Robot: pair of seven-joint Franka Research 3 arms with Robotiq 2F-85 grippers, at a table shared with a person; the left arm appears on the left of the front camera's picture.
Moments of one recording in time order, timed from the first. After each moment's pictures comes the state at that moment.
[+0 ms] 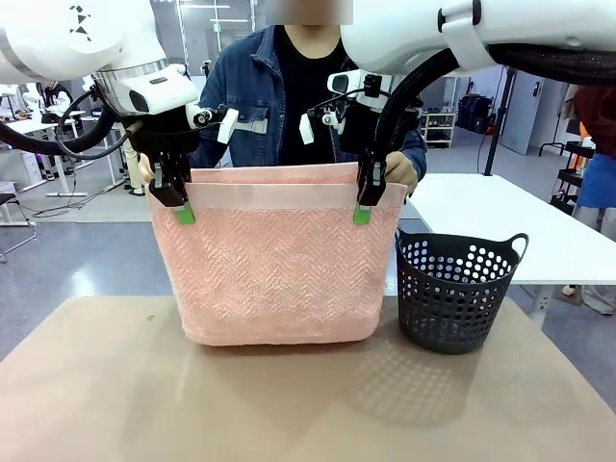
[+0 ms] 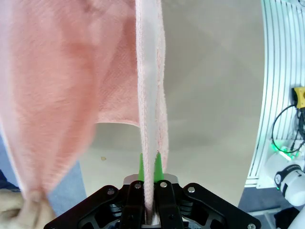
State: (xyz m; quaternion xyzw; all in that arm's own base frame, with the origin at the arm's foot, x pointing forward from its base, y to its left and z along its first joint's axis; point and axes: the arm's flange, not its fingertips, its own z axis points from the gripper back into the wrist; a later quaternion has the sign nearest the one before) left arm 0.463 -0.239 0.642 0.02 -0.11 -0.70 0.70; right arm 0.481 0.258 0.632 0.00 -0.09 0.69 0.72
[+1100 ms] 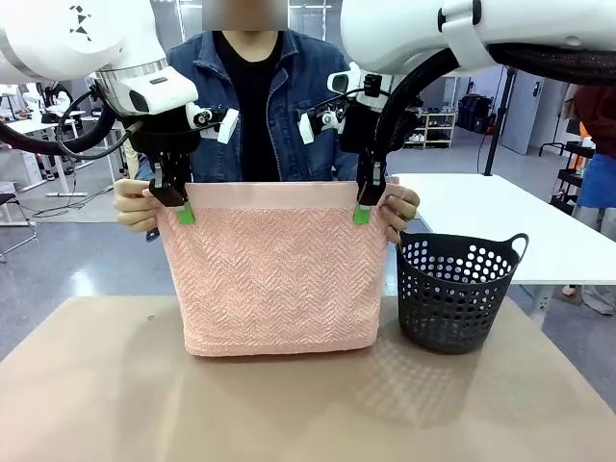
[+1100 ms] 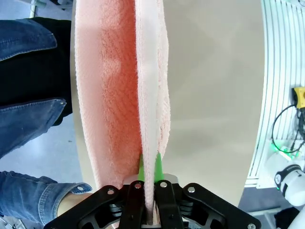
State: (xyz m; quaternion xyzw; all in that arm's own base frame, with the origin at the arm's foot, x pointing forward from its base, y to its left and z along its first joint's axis) left arm 0.463 -0.239 0.642 0.02 -0.11 -0.70 0.70; right arm 0.481 0.258 0.632 0.00 -0.09 0.69 0.72
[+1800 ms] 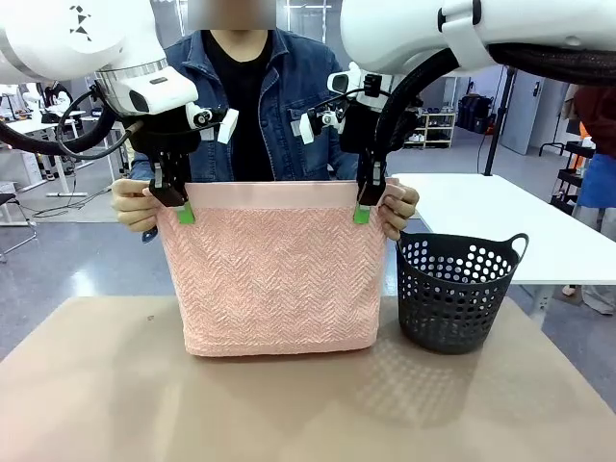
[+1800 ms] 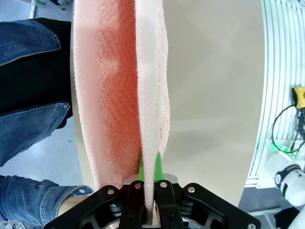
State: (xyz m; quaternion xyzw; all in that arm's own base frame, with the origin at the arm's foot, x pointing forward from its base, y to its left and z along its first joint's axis) left arm 0.463 -0.239 0.642 0.02 -0.11 -0.70 0.70; right arm 0.481 0.258 0.632 0.00 -0.09 0.69 0.72
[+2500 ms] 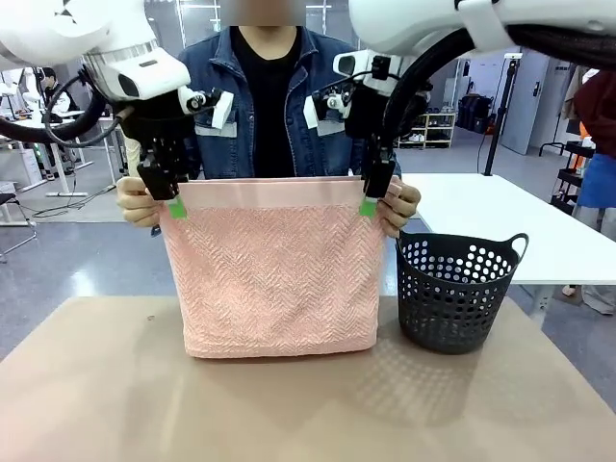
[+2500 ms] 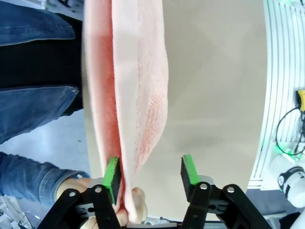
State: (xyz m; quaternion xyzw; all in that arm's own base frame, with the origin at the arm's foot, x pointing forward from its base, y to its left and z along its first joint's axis) left arm 0.447 -0.234 0.671 0.03 -0.14 -0.70 0.70; right arm 0.466 0.249 0.663 -0.01 -0.12 0.68 0.72
